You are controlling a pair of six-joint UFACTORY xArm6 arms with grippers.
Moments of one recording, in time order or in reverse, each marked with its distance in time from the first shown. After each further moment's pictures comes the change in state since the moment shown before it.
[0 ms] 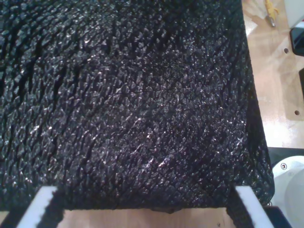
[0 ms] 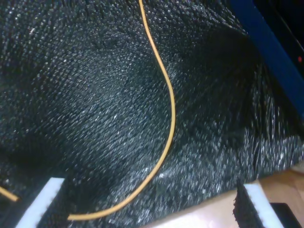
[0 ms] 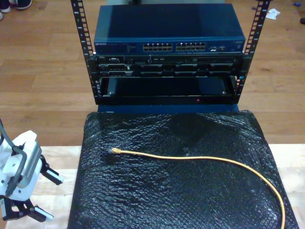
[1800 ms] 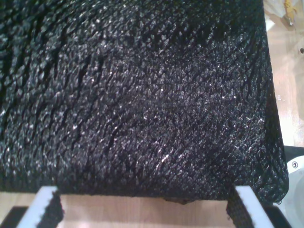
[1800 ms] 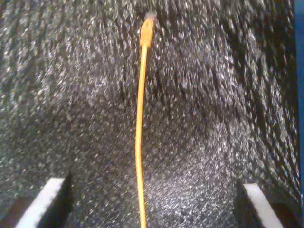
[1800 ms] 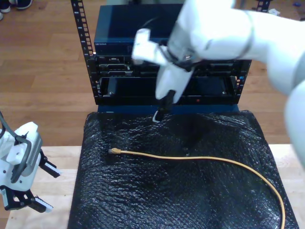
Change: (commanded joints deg) left arm -0.5 2.5 -2.4 0.2 -2.2 -4.2; right arm 65.3 29.2 -17.8 -28.2 -34.3 48.2
